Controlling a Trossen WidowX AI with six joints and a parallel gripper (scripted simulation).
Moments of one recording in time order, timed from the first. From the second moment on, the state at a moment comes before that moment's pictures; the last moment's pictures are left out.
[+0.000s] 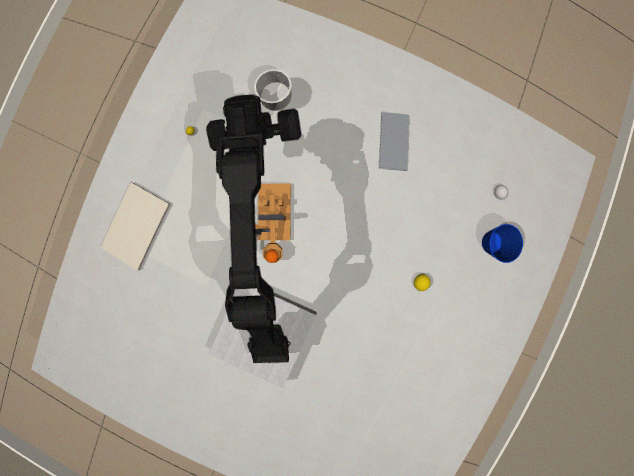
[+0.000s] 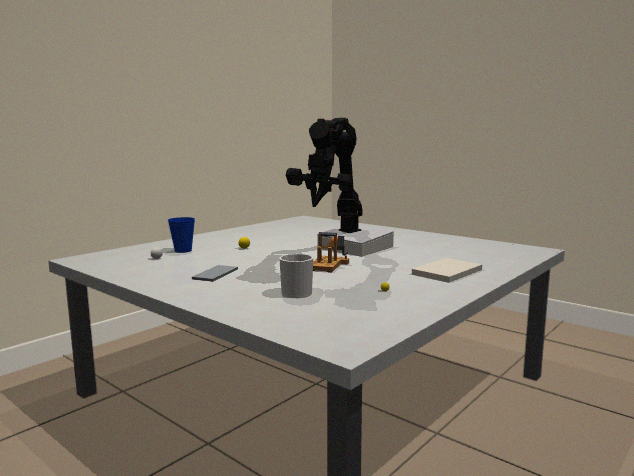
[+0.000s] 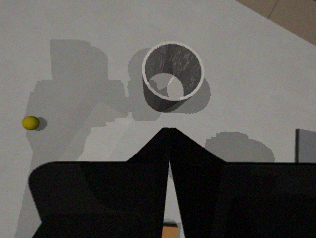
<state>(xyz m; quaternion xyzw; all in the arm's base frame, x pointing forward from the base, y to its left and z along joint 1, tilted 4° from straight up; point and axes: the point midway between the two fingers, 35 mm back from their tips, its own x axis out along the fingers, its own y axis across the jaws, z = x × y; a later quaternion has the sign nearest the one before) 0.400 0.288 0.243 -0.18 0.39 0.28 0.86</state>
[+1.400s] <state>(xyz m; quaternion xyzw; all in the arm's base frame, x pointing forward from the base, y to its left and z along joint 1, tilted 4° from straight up) 0.199 0.233 0.118 -0.67 0.48 0.33 0.46</state>
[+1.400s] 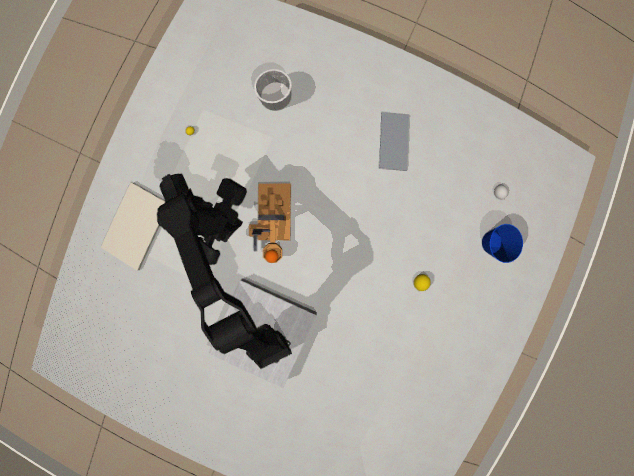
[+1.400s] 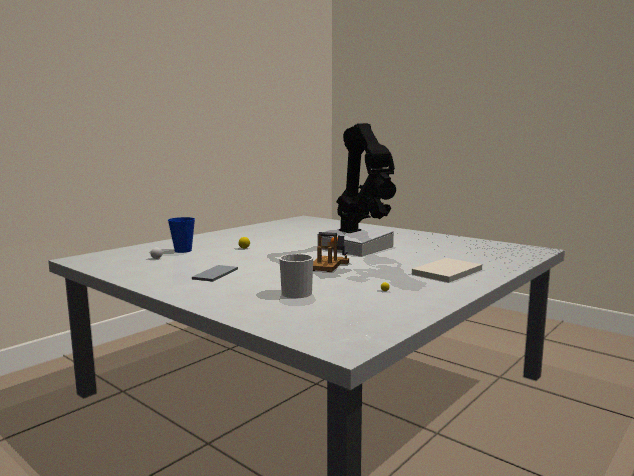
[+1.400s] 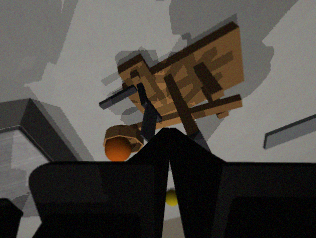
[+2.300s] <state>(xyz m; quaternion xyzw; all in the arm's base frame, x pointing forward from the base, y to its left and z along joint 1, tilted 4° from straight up) 0.150 0.182 0.112 -0.82 0.42 0.32 0.23</state>
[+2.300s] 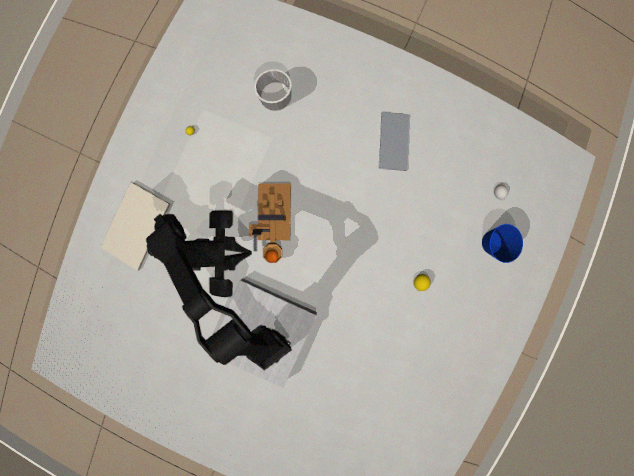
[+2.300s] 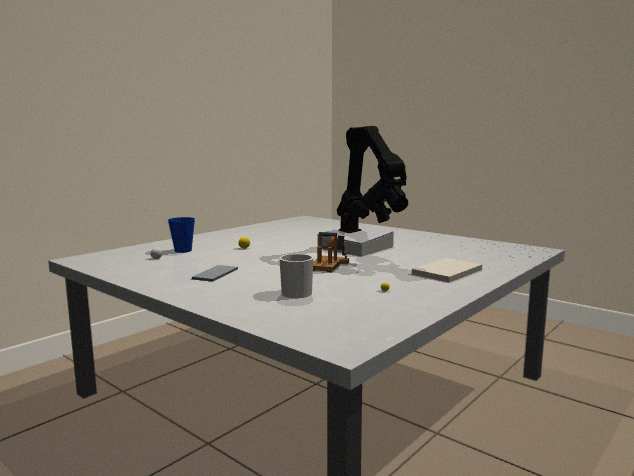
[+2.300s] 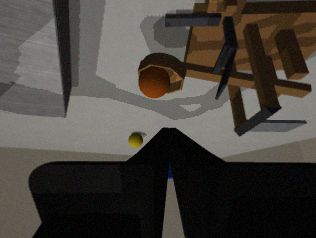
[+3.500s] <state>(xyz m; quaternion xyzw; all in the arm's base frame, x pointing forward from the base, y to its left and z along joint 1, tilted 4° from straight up) 0.155 0.190 0.056 -0.82 0.42 0.33 0.23</state>
